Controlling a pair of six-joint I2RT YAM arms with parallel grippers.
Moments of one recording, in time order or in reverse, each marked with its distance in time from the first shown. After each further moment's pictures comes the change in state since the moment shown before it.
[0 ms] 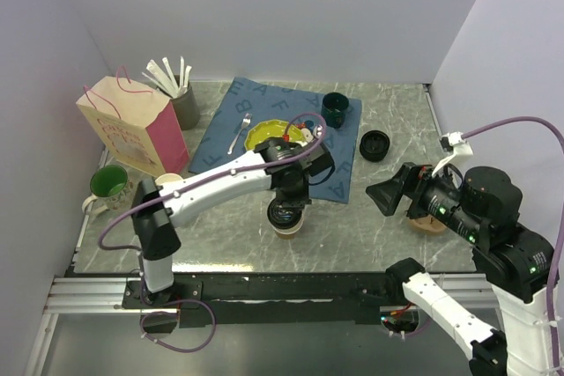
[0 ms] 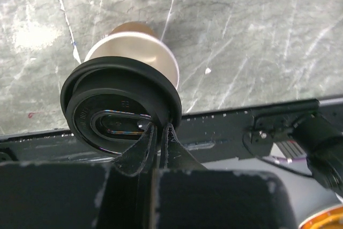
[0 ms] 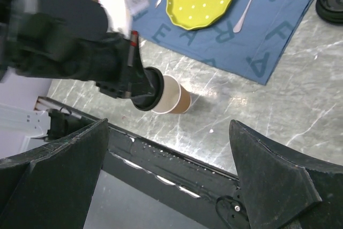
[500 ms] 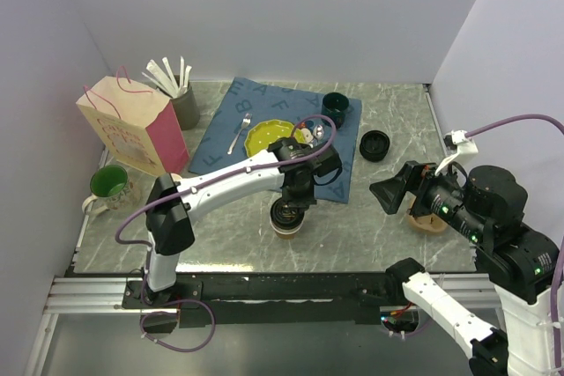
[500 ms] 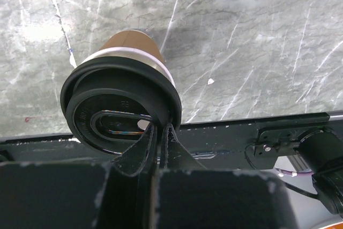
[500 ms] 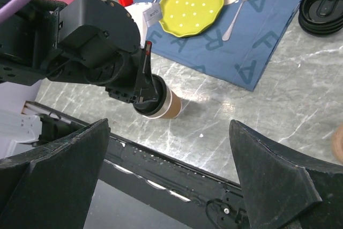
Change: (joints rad) left arm 0.000 0.109 0.059 -0.013 -0.009 -0.009; right arm 0.000 0.021 0.049 -0.018 0.039 -0.044
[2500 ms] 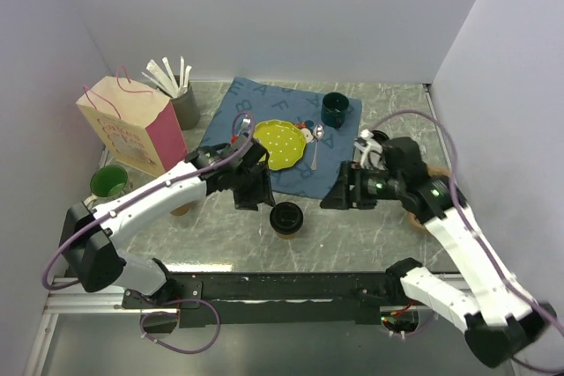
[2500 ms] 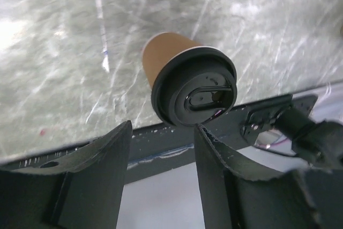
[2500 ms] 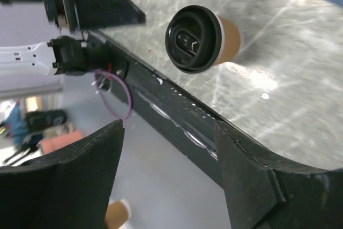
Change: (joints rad) left arm 0.278 -0.500 -0.595 0.342 0.231 0.112; right arm 0.000 0.207 -0.413 0.249 -0.462 0.072
